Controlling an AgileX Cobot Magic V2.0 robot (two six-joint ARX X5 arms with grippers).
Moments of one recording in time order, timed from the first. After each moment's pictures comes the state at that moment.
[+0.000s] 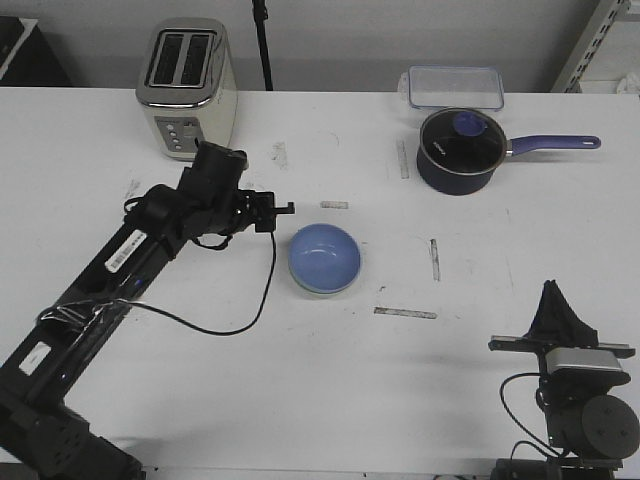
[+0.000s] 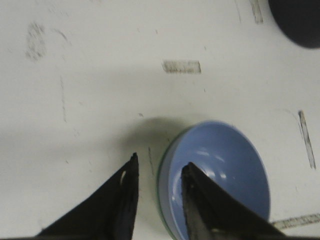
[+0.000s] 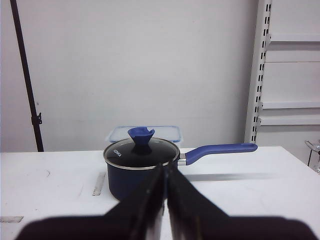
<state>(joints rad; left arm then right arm) -0.45 1.63 1.69 -0.76 0.07 -0.43 -0.04 0.27 0.44 -0.05 -0.01 0.03</state>
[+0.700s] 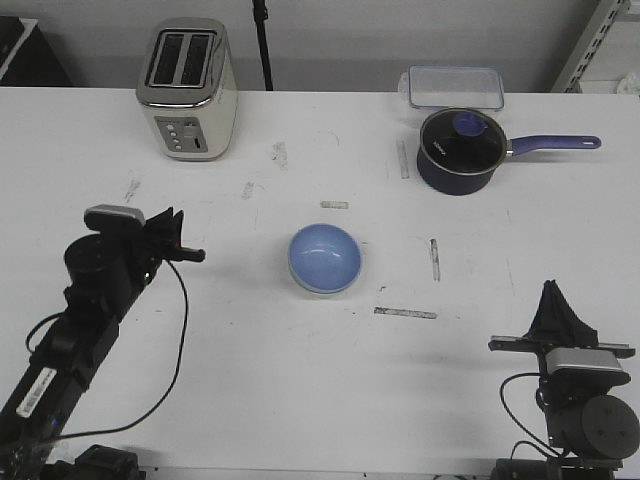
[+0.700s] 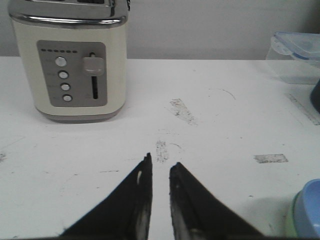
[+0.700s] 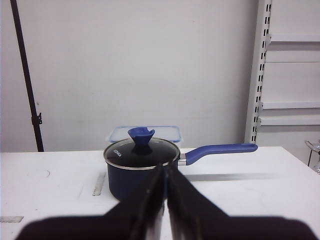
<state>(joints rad) -0.17 0.99 0.84 0.02 0.03 -0.09 -0.04 0.27 0.44 -0.05 -0.01 0.03</state>
